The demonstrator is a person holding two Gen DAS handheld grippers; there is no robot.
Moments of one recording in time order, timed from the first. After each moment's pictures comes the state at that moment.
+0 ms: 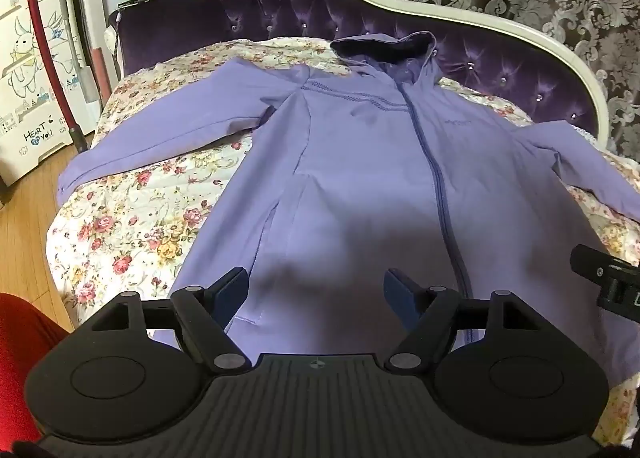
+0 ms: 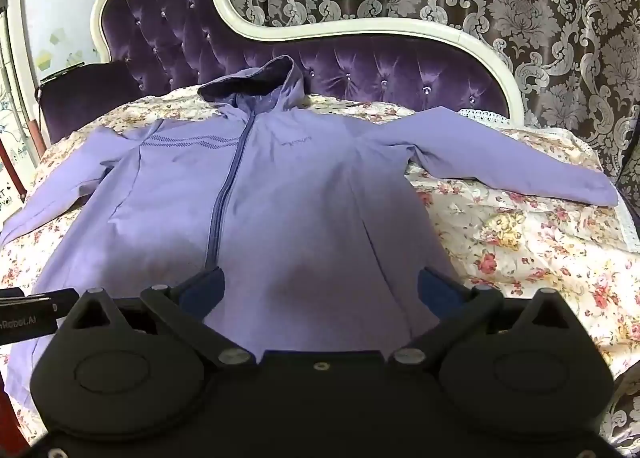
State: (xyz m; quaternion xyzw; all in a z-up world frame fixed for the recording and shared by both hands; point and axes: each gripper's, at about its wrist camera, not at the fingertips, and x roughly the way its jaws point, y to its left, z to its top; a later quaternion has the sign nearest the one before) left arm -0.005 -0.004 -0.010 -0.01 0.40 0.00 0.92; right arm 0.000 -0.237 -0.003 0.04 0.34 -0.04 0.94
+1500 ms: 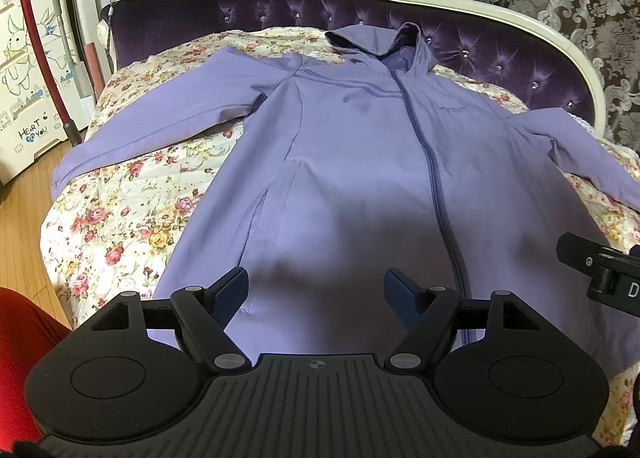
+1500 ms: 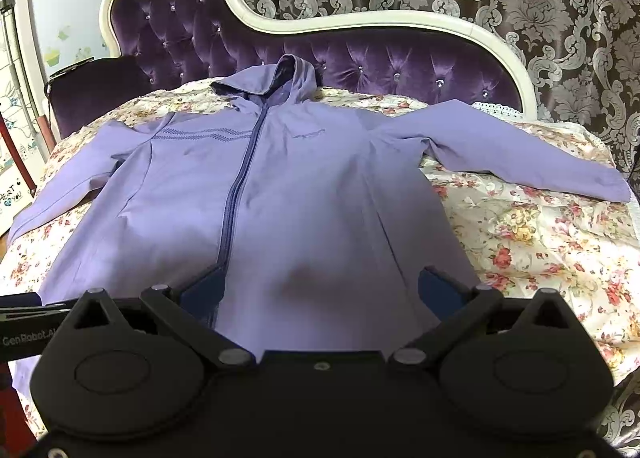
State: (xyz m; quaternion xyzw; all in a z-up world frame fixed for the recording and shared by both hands) left arm -0.004 -0.006 -0.011 -0.01 0.42 -0.01 0.91; right arm 0.006 -0.229 0.001 0.05 0.35 -0.03 0.93
